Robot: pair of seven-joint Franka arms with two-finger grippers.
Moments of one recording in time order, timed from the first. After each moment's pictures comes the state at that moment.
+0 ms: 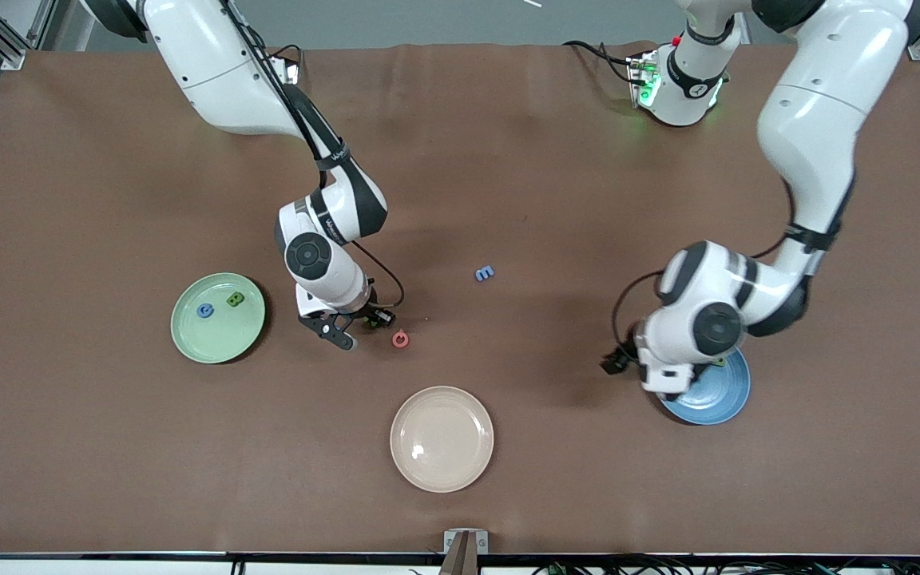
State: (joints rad) left arm 0.02 0.74 -0.44 -1.62 0.20 2.15 -1.23; right arm 0.53 0.64 -0.01 -1.85 0.17 2.51 0.94
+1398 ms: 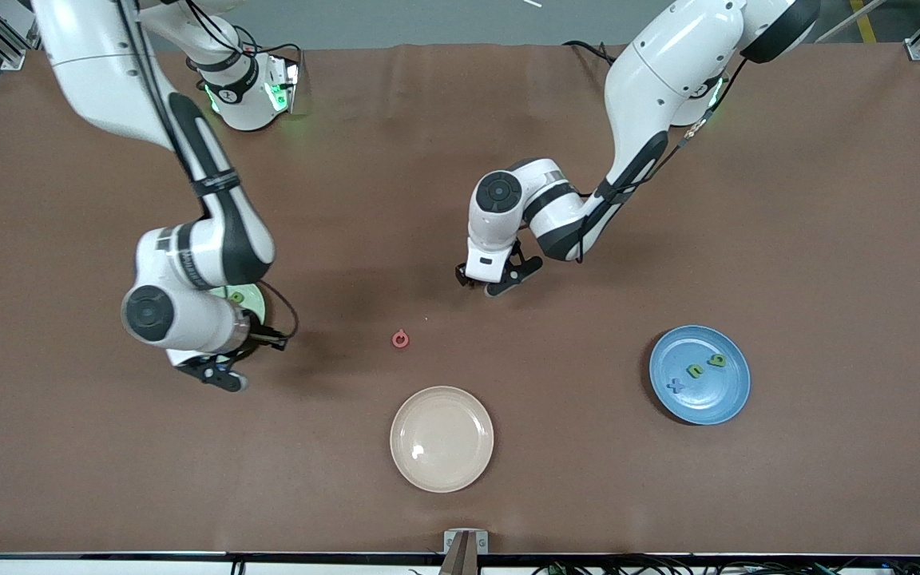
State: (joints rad) left arm -0.42 0.74 -0.44 -1.80 0.41 2.45 -1.63; right arm 0.21 0.56 -0.05 -1.71 0.14 2.10 0.40
